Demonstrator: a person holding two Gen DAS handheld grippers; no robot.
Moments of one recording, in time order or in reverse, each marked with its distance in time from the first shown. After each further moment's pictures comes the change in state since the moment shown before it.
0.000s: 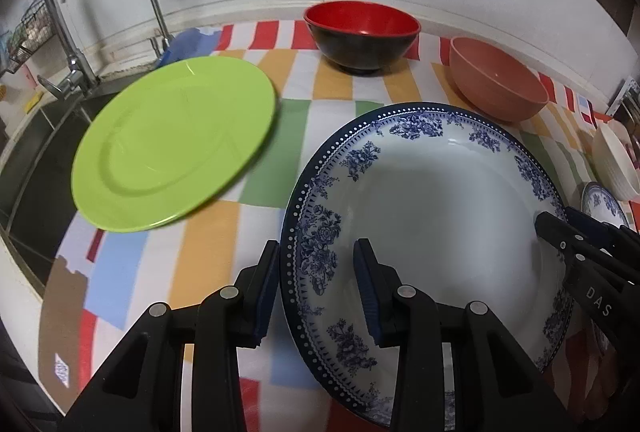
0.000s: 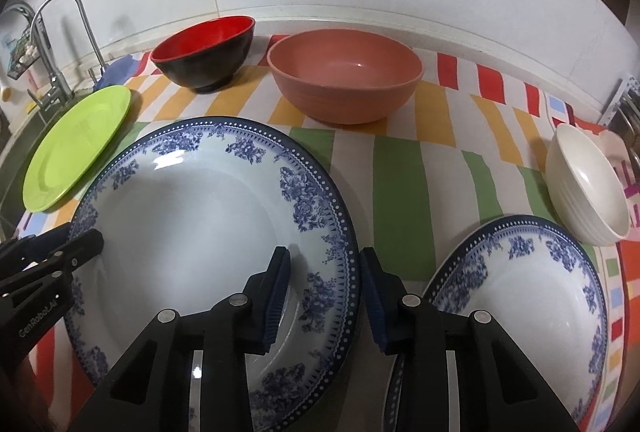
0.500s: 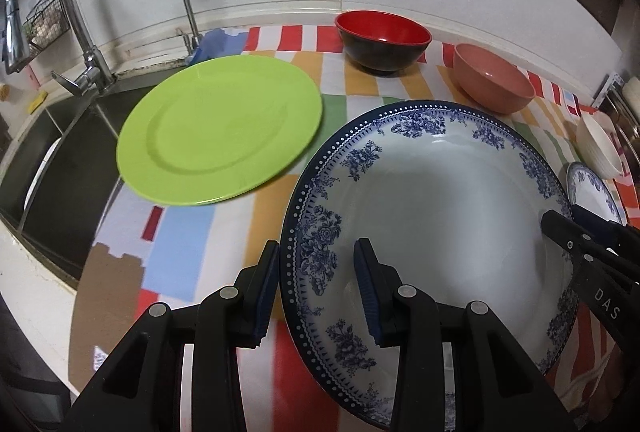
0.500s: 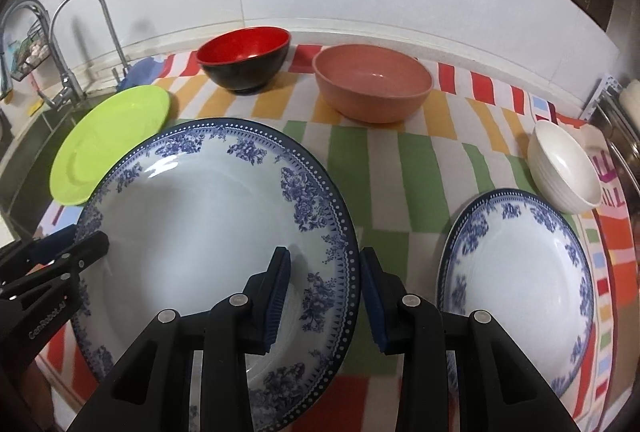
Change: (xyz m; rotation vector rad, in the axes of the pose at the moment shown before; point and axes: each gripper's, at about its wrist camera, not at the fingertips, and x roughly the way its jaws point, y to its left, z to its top) left arm -0.038 0.048 -0.023 0.028 -0.003 -0.032; right arm -0.051 0.044 -0.016 0.021 -0.006 -0.034
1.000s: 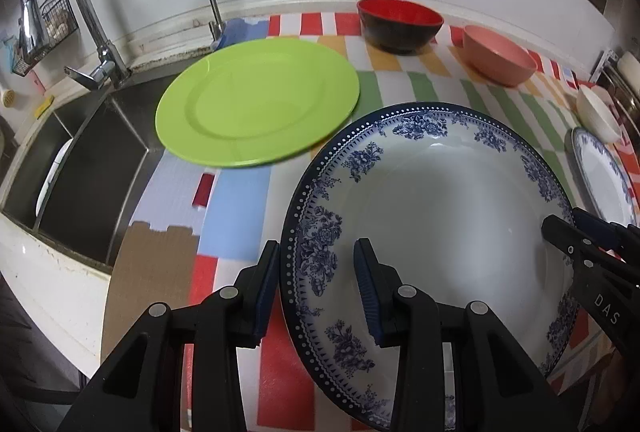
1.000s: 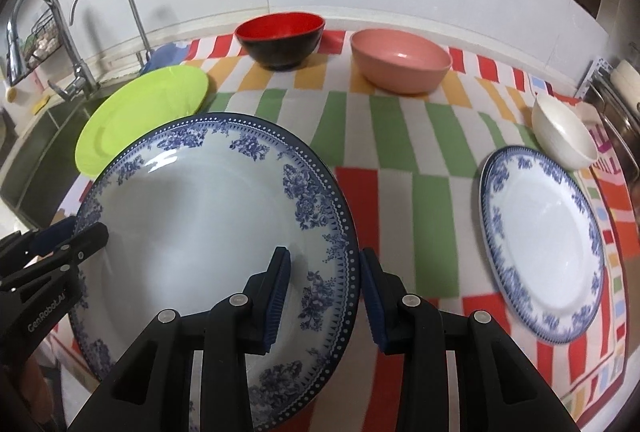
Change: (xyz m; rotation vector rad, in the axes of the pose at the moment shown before) left arm -0.013 0.039 -0.030 0.058 0.027 0.018; right arm -0.022 0.046 -0.035 0.036 0.027 0.001
